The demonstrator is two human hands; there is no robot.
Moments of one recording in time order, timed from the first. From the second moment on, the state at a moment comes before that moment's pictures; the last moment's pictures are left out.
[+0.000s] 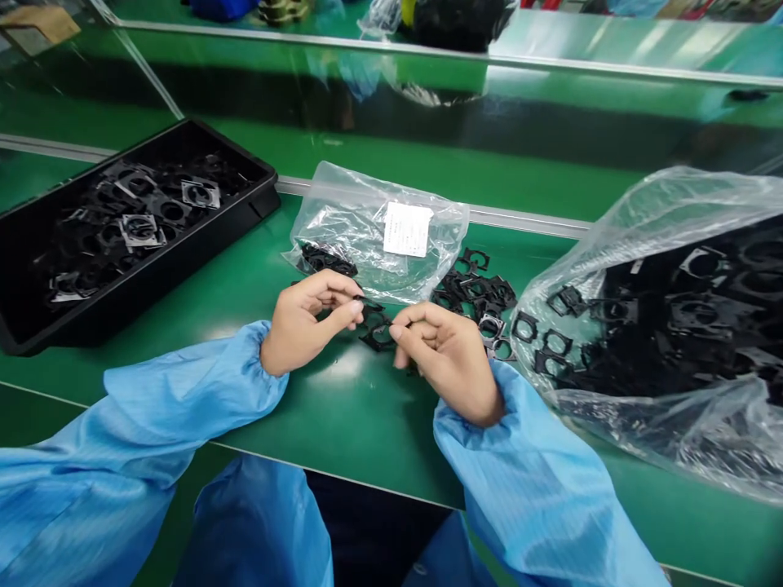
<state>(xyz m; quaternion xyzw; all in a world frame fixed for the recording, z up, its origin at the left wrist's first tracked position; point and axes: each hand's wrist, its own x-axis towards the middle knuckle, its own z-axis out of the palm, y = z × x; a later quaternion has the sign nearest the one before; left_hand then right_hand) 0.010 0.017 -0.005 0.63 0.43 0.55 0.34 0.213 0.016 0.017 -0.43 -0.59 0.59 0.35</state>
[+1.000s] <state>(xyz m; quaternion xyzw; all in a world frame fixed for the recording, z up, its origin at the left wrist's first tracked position) 0.011 0.012 -0.011 0.67 0.45 0.51 0.31 0.209 0.013 0.006 -0.42 -0.55 0.60 0.40</state>
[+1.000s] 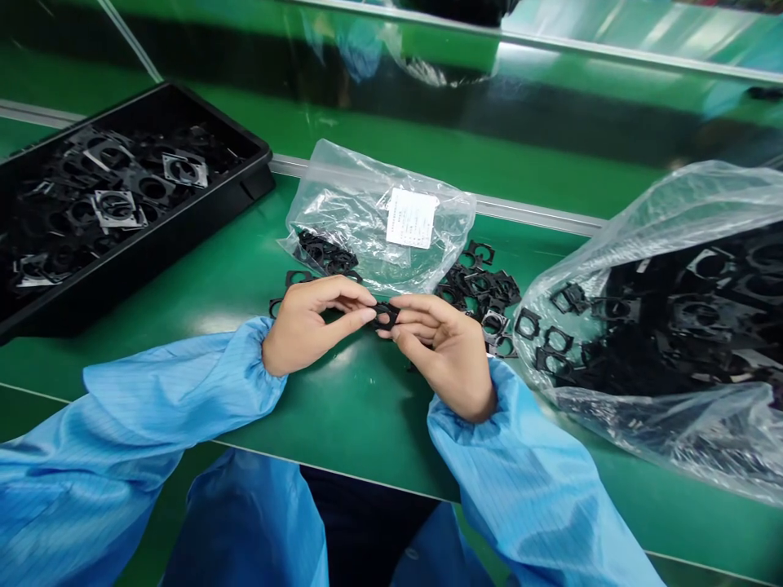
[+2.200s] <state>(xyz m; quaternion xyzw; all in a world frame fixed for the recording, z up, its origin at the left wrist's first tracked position) 0.008 0.013 -0.009 0.72 0.43 0.49 0.24 0.207 0.012 0.006 -0.44 -0.58 0.55 0.40</state>
